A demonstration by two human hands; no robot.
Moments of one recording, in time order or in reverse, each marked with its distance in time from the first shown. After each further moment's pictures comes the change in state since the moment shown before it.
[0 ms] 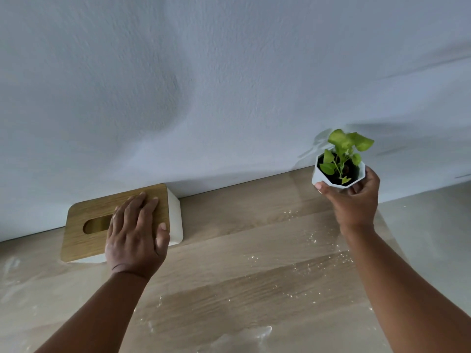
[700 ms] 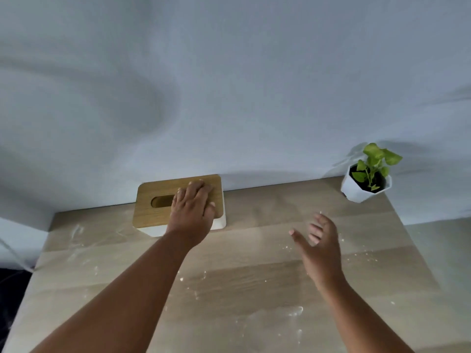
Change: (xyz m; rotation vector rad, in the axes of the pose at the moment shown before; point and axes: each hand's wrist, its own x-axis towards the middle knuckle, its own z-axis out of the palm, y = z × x) left_hand 0.015 -0.005 -0.043 -0.307 -0.362 -0.100; right_hand -0.188 -0.024 0.060 -0.304 -0.332 0.041
